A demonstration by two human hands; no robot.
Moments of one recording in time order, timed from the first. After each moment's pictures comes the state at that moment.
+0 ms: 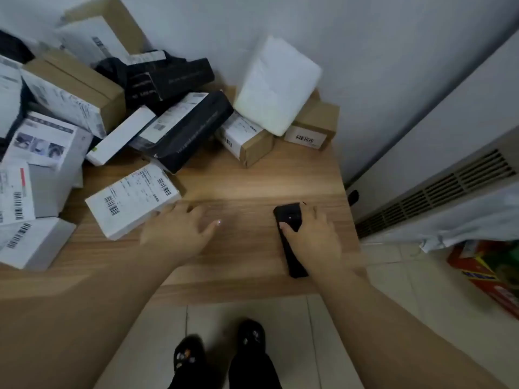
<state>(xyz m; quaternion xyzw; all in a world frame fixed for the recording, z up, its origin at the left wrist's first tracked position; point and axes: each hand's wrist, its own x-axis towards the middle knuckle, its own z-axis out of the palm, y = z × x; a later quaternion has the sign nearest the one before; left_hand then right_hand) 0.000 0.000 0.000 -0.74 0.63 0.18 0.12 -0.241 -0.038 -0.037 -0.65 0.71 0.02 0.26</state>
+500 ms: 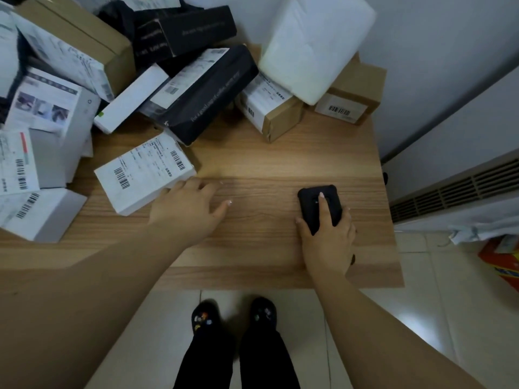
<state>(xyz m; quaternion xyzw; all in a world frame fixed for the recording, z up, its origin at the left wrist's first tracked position) 0.016 -0.006 -0.030 -0.74 0.64 0.17 0.12 -0.227 -0.010 -0.101 -0.59 0.76 -0.06 0.26</state>
